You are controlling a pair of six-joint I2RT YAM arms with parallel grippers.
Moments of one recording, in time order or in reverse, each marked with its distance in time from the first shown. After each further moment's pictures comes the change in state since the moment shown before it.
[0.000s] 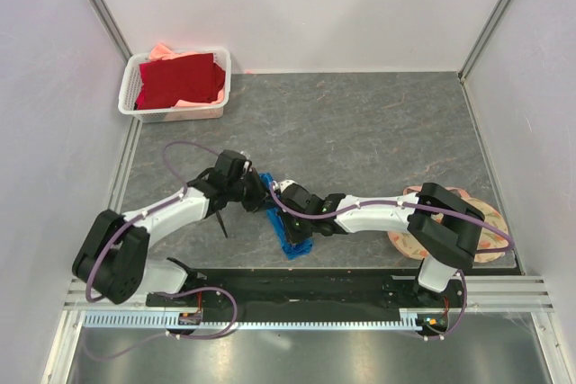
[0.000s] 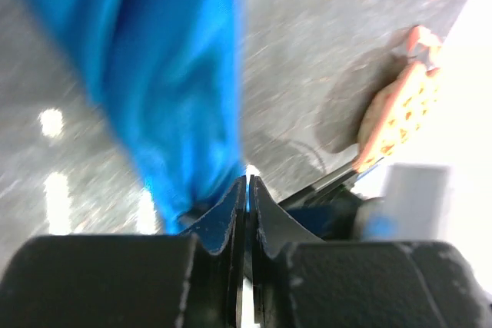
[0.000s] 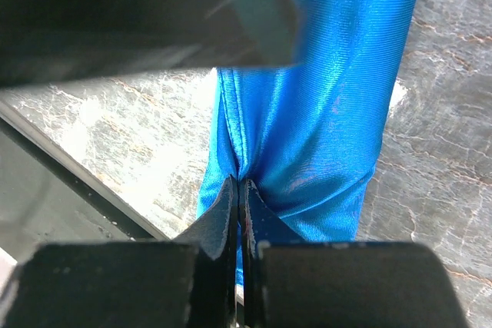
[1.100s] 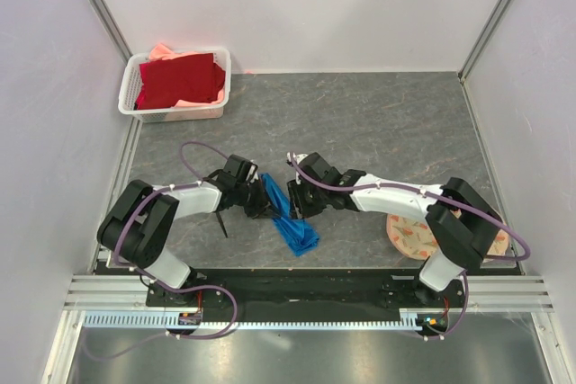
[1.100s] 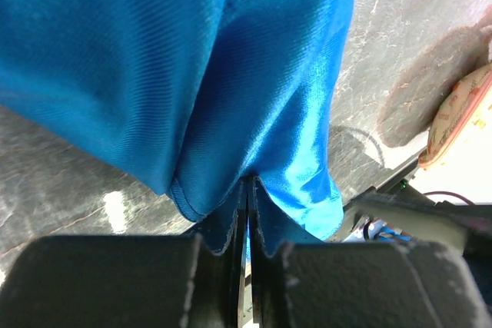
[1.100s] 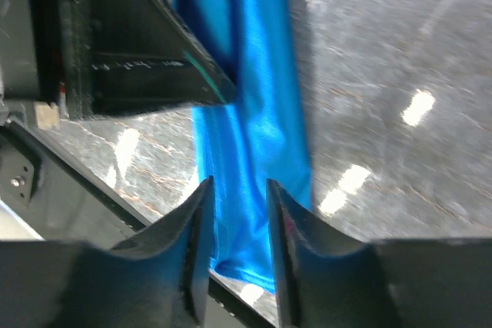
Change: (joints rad) left arm 0.023 0.267 0.028 0.086 0.067 0.181; right arm -0.202 -0.087 0.046 -0.074 -0.125 -0.041
